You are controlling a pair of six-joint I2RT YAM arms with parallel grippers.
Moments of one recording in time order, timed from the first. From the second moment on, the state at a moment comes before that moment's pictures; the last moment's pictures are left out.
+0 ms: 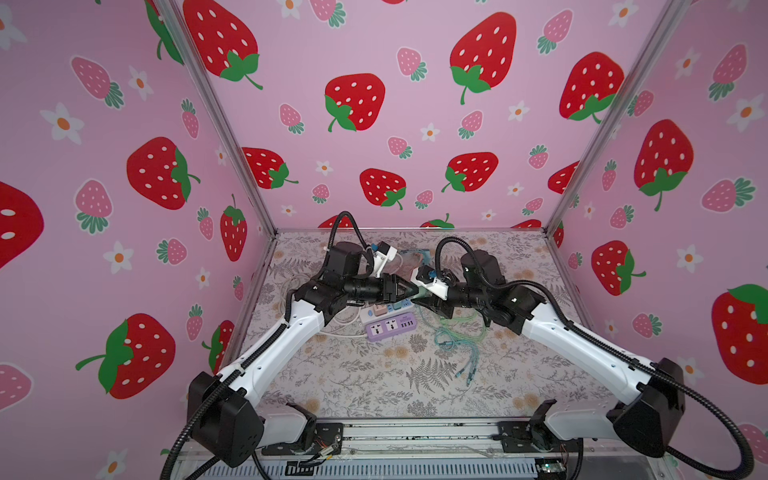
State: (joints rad) left arm -0.46 1.32 1.15 -0.38 0.83 -0.61; right arm 0.83 1.34 1.18 -0.35 -0.38 -0.50
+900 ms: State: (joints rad) left arm -0.46 1.32 1.11 -0.25 0.77 -0.66; right arm 0.85 1.00 0.95 -0.15 -0.23 -0.04
